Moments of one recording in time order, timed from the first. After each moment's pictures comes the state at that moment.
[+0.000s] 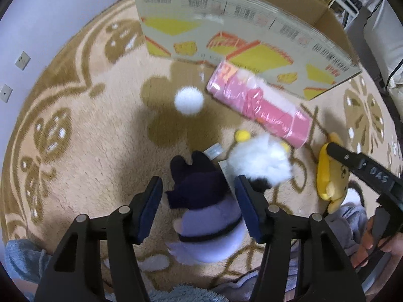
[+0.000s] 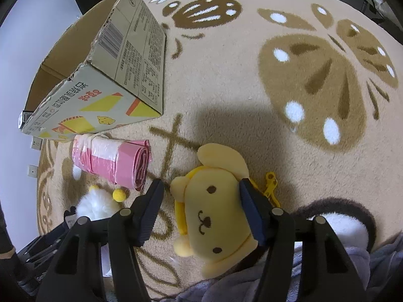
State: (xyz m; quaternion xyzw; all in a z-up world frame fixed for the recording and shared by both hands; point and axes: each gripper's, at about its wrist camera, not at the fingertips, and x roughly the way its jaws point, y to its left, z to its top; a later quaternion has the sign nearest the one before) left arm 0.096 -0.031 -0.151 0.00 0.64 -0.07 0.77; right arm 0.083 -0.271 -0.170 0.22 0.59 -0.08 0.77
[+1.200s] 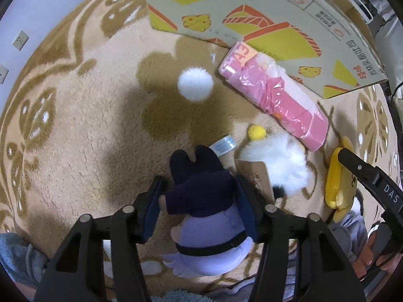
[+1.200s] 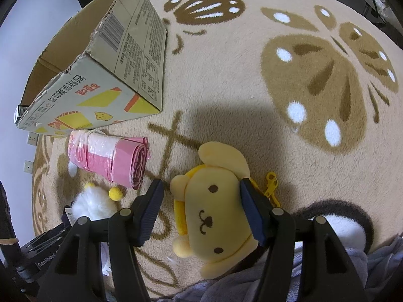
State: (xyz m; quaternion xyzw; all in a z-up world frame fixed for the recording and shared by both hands) left arm 0.113 -0.016 -0.186 -0.03 0.68 -0.06 0.73; right arm 0.086 -0.265 -0.174 0.21 0.60 -0.08 0.77
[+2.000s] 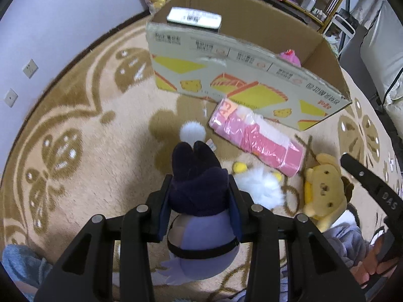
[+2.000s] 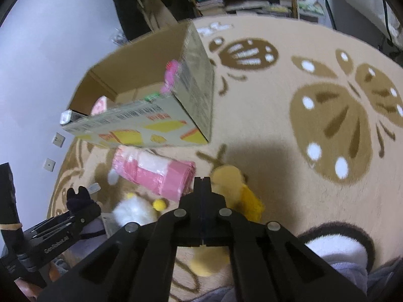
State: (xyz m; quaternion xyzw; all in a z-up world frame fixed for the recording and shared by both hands) left arm 0.107 -0.014 -0.128 -0.01 0.58 -0.06 0.81; right arm 0.074 -0.248 -0.118 0.19 0.49 -0.01 0.85
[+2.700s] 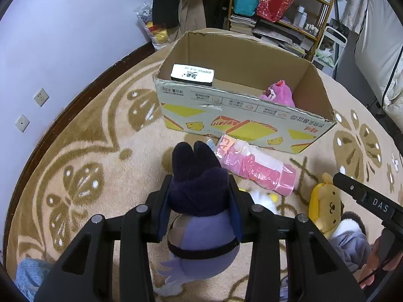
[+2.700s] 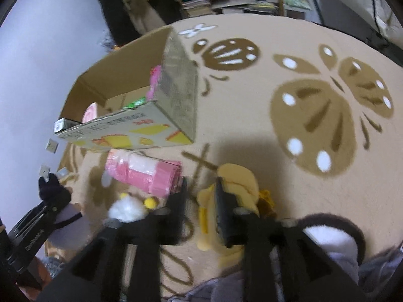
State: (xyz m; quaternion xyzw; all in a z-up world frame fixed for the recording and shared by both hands) left arm 0.100 -0.010 -0.088 0.02 0.51 -0.06 0.86; right arm 0.069 -0.267 -0.120 0.20 0.52 -0.05 0.83
